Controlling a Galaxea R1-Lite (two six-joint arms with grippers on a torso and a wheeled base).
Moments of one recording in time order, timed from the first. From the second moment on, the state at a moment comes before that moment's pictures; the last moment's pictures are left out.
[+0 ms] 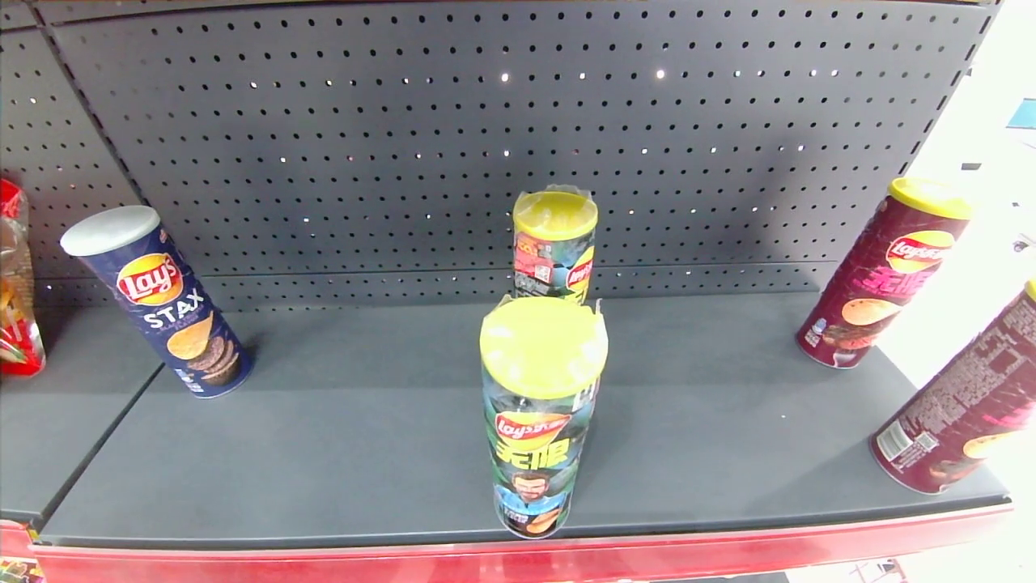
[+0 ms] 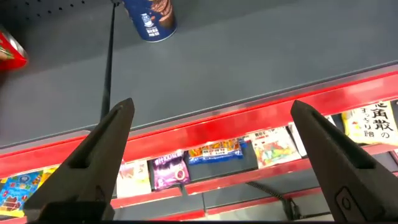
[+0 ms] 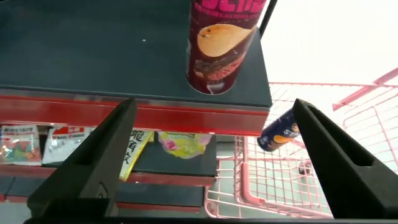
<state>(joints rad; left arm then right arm) 0.15 0.35 -0.31 0.21 -0.23 0.25 0.29 0.36 -0.31 0.17 -0.30 -0.06</state>
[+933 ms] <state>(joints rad) 0.15 0.25 -0.29 0.22 -0.23 0.26 0.29 0.33 -0.32 0.20 -0.33 -0.10</state>
